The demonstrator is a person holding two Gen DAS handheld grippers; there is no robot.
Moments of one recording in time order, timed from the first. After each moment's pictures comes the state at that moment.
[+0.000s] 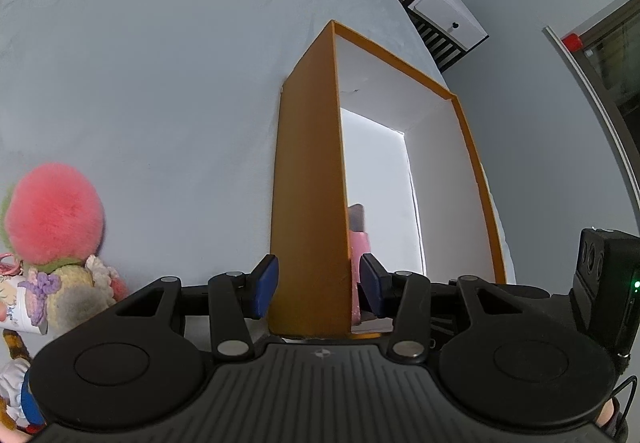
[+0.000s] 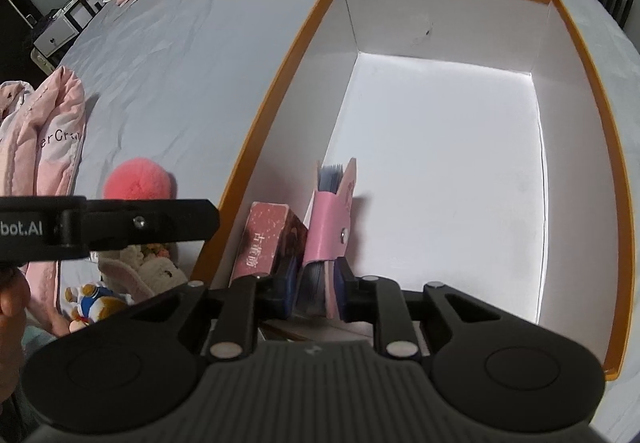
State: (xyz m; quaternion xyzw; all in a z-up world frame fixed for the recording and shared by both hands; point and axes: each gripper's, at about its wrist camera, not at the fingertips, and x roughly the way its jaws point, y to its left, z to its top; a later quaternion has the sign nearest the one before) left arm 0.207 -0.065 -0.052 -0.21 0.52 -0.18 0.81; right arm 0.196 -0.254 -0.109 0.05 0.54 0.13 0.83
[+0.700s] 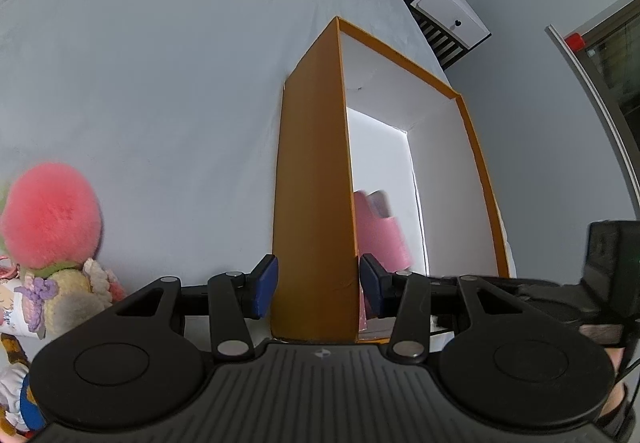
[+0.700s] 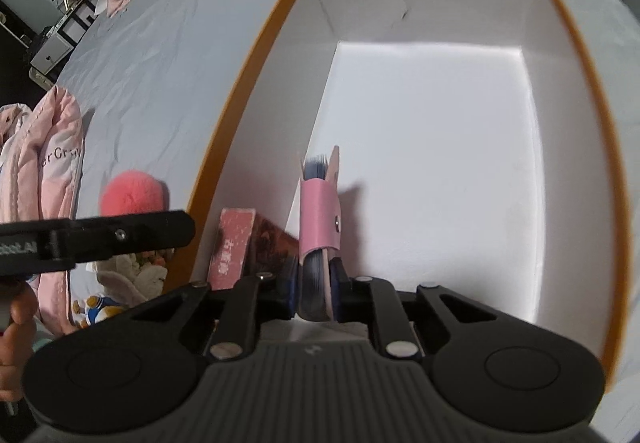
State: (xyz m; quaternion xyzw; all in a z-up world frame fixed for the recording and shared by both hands) left arm 0.213 -0.063 -0.057 -0.20 0.53 -0.19 0.80; right arm 0.200 -0.280 -0.102 0.10 0.54 0.13 0.82
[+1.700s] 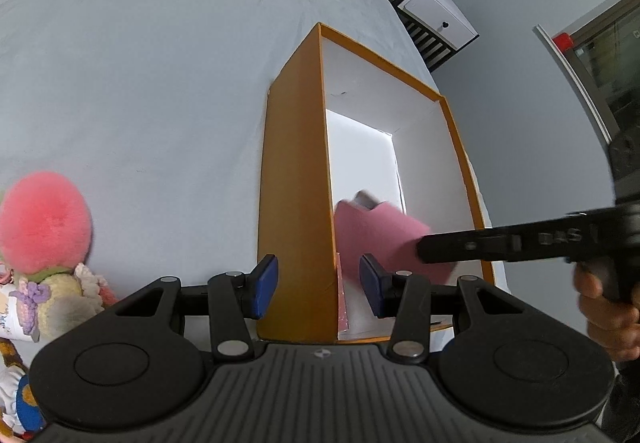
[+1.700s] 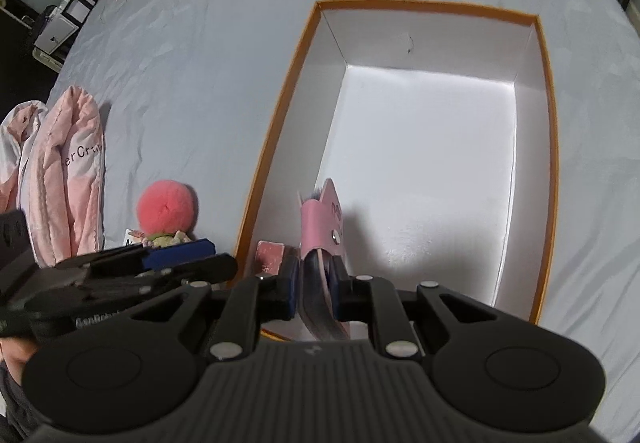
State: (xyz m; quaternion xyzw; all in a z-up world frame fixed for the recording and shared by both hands) left arm 0.213 -0.068 -0.051 -0.21 0.52 -0.20 0.80; right arm 0.248 -0.289 -0.046 0.09 0.62 0.14 0.77
